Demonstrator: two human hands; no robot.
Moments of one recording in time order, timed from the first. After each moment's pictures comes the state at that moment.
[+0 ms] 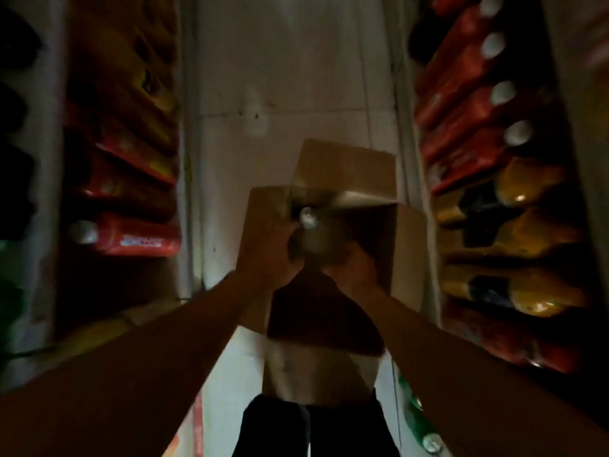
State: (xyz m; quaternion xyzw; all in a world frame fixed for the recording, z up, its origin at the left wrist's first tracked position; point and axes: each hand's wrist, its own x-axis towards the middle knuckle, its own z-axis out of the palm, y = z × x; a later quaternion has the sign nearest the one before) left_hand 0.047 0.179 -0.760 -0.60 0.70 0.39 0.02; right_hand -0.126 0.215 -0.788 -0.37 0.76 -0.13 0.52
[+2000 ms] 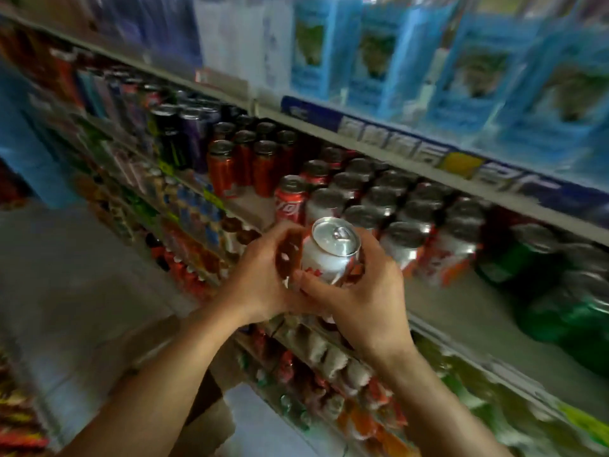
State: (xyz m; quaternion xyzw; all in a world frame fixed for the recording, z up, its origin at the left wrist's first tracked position) left_hand -0.235 0.541 -0.079 -0.09 0.81 0.53 -0.21; right_hand -0.295 0.697 -0.043 -0.32 0.76 -0.57 0.02
